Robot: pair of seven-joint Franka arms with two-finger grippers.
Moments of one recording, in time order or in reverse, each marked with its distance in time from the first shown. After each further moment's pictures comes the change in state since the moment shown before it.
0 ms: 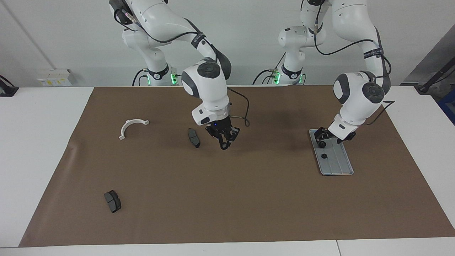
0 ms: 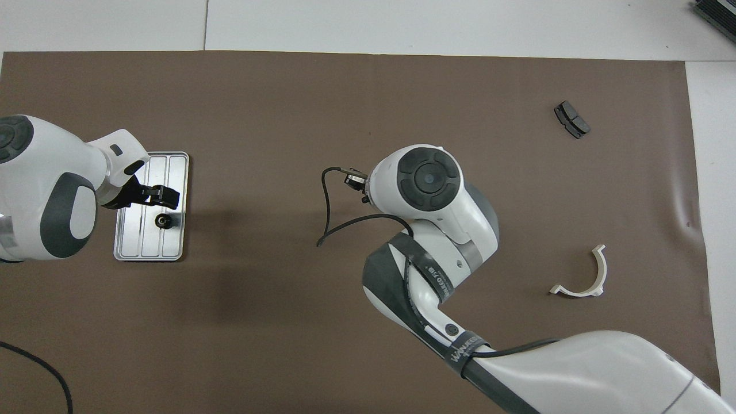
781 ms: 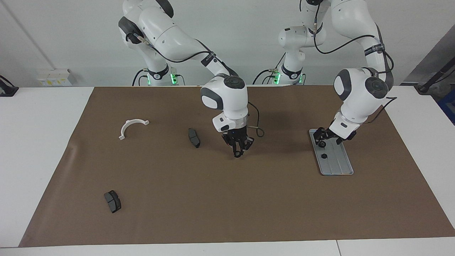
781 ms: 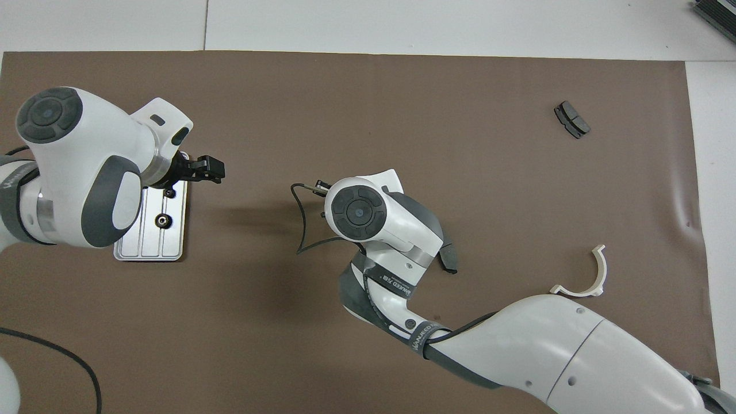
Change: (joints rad) left arm -0.159 0.008 -0.012 0.117 -0.021 -0.038 -0.347; right arm 0.020 0.171 0.064 0.055 -0.284 0.077 0.238
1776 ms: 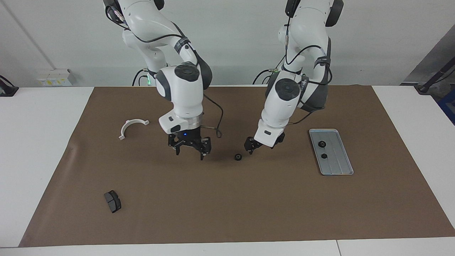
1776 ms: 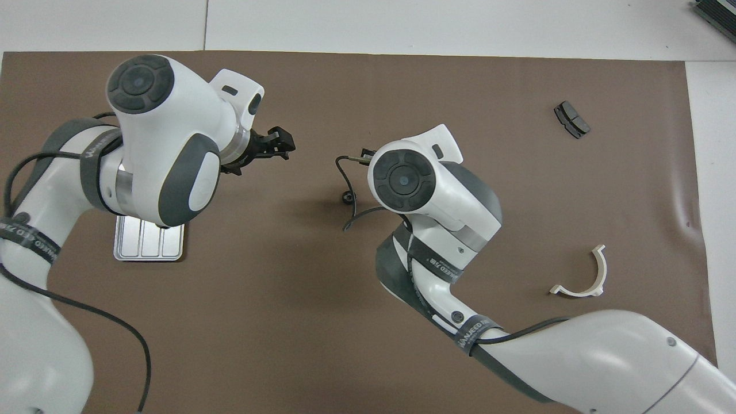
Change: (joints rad) left arm -0.333 0.268 0.002 0.340 0.001 -0.073 -0.444; right arm -0.077 -0.287 -0.311 0.012 0.294 -0.240 -0.727
